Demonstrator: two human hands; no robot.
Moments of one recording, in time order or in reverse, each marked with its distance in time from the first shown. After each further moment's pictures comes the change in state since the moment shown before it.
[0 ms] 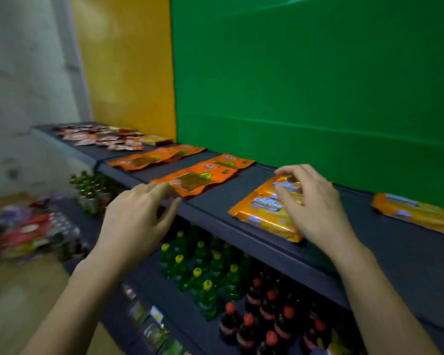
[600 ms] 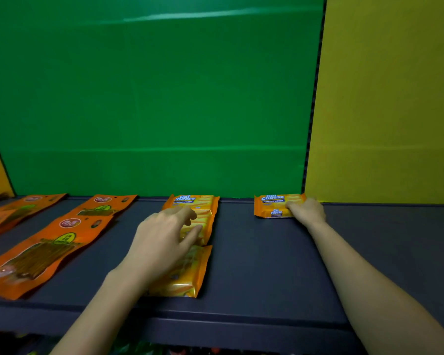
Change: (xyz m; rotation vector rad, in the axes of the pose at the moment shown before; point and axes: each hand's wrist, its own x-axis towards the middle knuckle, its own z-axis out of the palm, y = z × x) left_hand 0.114 0.144 0.128 -0.430 -0.107 0.479; right_hand -0.004 0.246 -0.076 -0.178 0.253 1.222
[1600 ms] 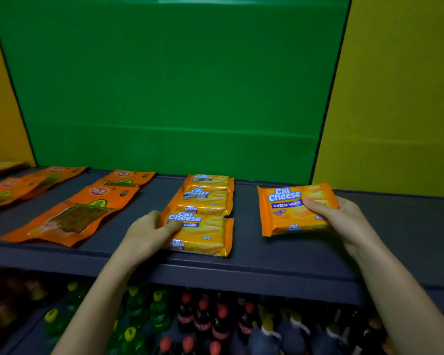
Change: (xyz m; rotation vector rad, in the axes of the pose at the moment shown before) left_hand -0.061 -0.055 -0.023 -0.460 -0.305 -0.657; right_hand -0.151 0.006 -0.061 0.597 -0.230 -0.137
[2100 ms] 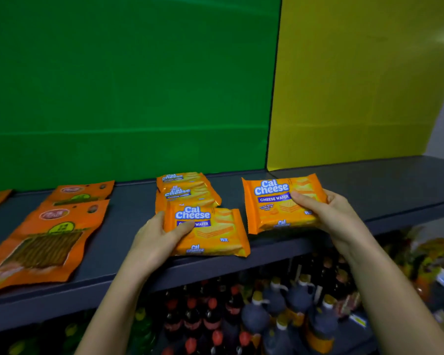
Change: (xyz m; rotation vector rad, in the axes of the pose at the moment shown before) left_hand 0.011 -0.020 -0.017 -0.319 -0.336 0.272; right_hand -0.109 -0.017 0.050 0.078 0.296 -0.015
